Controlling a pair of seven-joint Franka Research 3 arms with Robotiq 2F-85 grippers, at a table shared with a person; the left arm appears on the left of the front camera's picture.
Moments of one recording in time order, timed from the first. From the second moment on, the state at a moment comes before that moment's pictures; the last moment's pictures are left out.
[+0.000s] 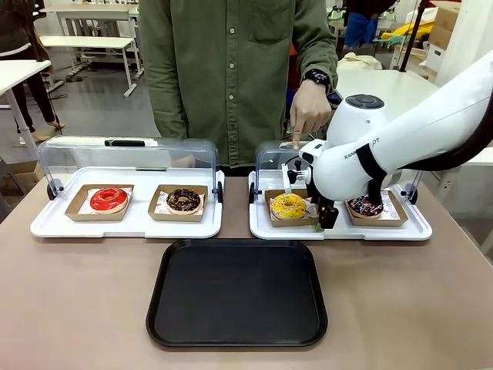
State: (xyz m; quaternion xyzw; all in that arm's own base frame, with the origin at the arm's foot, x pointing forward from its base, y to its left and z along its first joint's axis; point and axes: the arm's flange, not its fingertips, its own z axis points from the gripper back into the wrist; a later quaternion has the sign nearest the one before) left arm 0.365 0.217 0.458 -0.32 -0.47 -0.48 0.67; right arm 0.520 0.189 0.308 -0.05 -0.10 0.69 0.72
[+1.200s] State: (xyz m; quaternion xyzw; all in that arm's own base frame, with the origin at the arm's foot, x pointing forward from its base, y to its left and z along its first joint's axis) left arm 0.365 0.217 0.458 -0.32 -0.47 -0.48 0.67; right arm 0.519 0.191 0.314 -0.04 -0.08 0.69 0.72
